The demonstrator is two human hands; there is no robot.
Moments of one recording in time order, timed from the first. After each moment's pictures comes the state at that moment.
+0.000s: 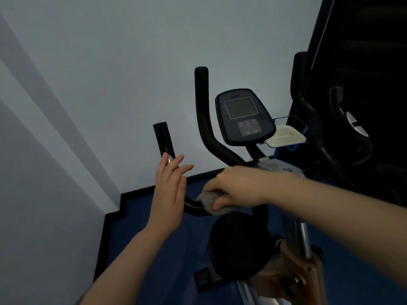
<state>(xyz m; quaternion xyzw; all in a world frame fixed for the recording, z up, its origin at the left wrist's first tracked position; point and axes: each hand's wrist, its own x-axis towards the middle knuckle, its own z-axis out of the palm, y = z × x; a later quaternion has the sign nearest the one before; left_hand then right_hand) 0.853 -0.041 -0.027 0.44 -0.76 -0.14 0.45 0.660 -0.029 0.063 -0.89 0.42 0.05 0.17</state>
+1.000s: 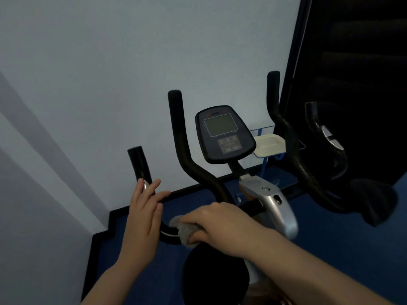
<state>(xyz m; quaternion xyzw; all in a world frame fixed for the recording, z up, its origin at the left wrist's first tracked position) 0.857 -0.035 -0.022 0.47 -0.77 -0.12 0.41 0.657 0.003 0.043 -0.86 0.47 -0.07 0.15</state>
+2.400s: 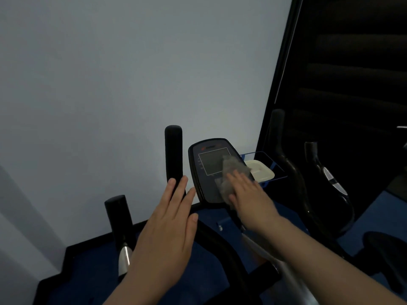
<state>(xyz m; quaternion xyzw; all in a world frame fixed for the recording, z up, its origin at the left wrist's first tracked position) 0.793 -0.115 0.028 0.44 -0.86 -0.04 0.26 0.557 -0.152 0.002 -0.69 0.72 -0.08 -0.01</state>
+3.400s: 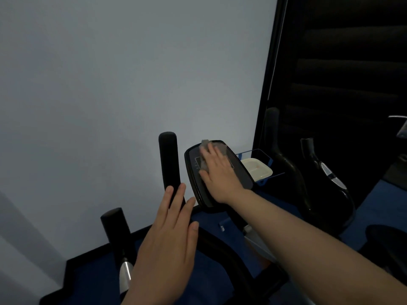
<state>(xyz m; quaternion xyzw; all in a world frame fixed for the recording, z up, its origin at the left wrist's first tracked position) 0.792 -0.120 0.025 0.42 -0.86 -0.02 0.29 0.598 -0.224 0.029 -0.71 0.67 -0.24 0.02</state>
